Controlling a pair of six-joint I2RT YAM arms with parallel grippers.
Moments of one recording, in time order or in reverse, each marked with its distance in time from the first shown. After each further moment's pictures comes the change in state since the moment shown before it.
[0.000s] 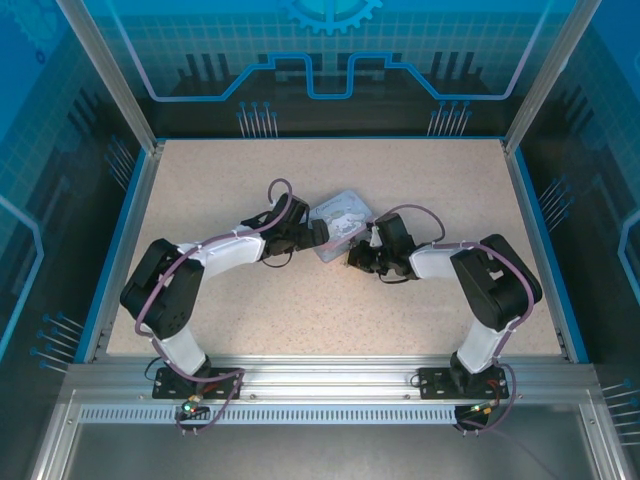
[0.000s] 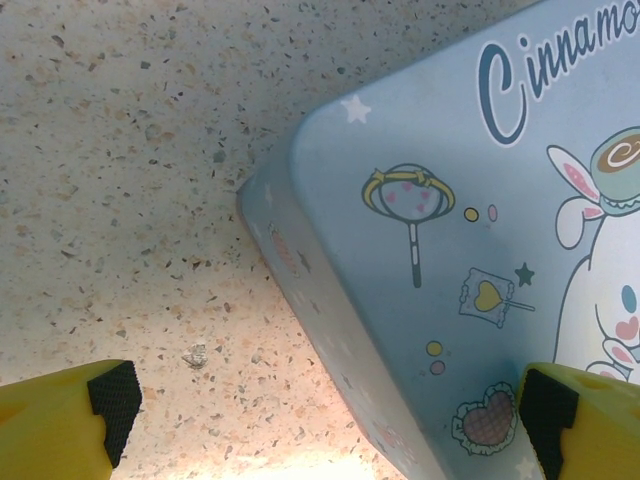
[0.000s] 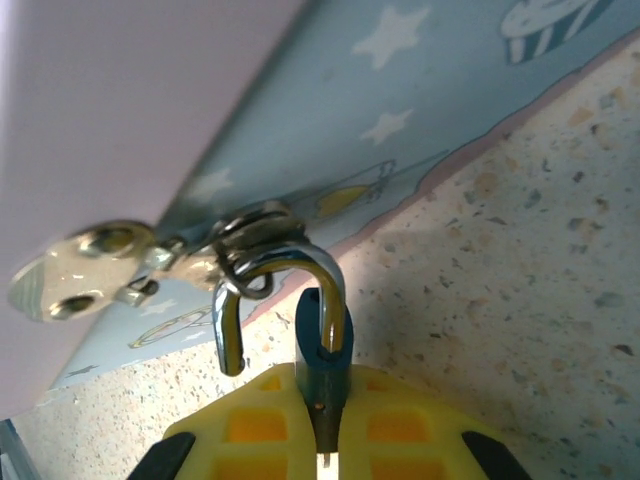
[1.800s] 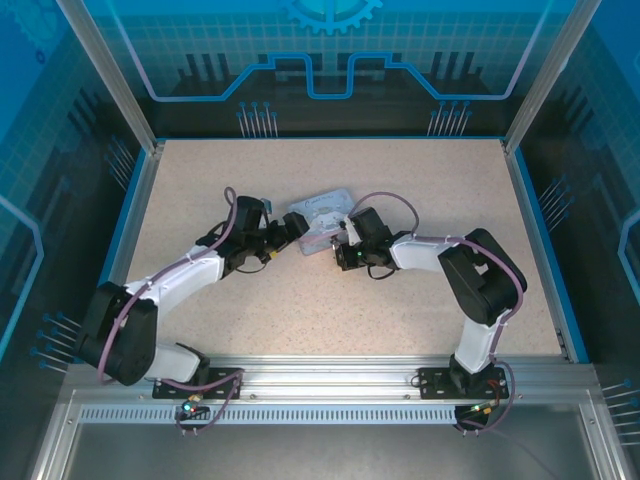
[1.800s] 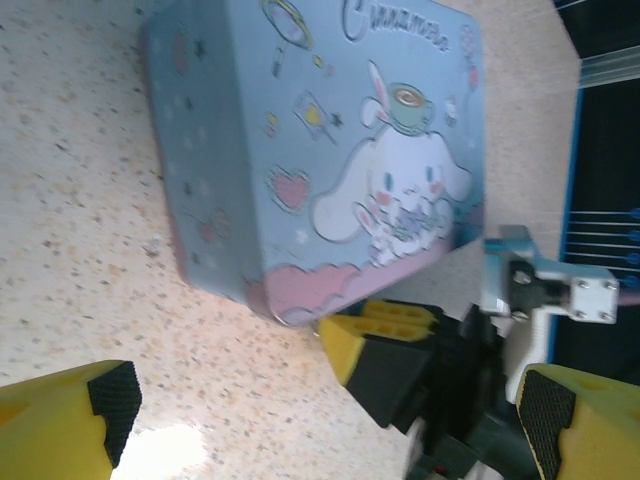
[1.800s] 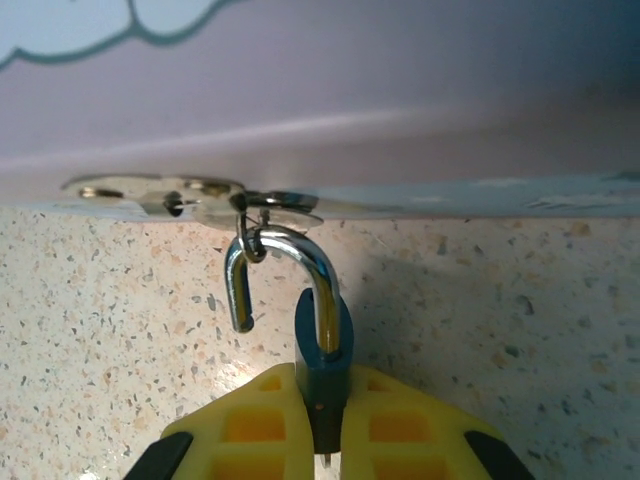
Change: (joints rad) left arm 0.156 -0.313 -0.227 0.109 0.313 -0.182; right arm 0.116 0.069 0.195 -0.237 0.192 -0.395
